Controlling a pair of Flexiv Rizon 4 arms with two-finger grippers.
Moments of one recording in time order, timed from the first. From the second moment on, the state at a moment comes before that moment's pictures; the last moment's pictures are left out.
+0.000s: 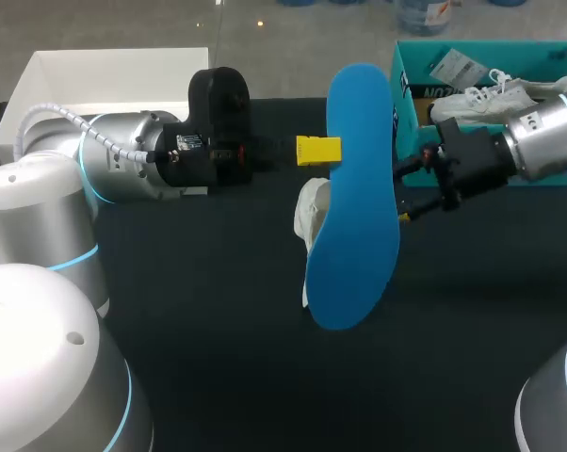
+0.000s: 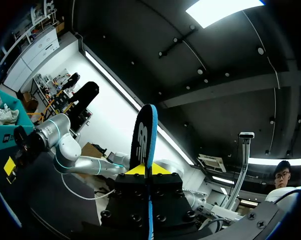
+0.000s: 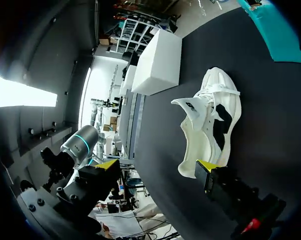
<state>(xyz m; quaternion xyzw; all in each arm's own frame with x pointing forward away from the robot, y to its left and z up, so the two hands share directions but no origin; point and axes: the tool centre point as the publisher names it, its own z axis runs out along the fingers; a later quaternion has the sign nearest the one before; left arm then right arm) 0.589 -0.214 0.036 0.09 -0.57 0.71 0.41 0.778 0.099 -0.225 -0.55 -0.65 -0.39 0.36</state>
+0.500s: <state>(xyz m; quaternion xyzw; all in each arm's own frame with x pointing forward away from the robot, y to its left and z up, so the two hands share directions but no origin) 0.589 -0.214 0.036 0.09 -0.57 0.71 0.41 0.787 0.093 -0.175 -0.53 -0.59 -0.47 0.39</state>
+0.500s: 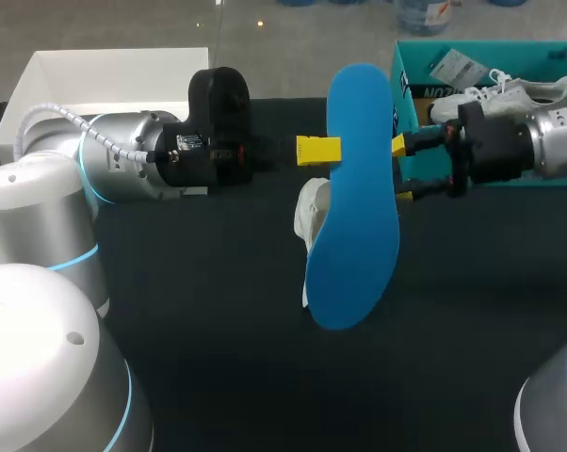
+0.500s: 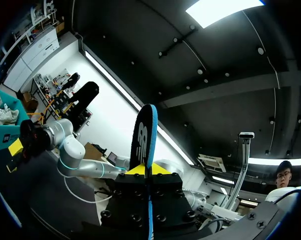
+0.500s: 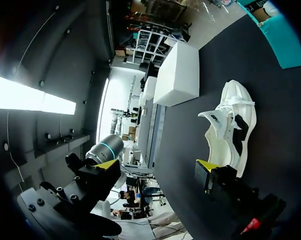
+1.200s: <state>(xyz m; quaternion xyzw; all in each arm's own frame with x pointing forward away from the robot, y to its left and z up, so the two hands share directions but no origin) 0.589 -0.214 0.036 0.09 -0.57 0.71 0.41 0.804 0.082 -0.147 -0.53 -0.55 -0.53 0.37</state>
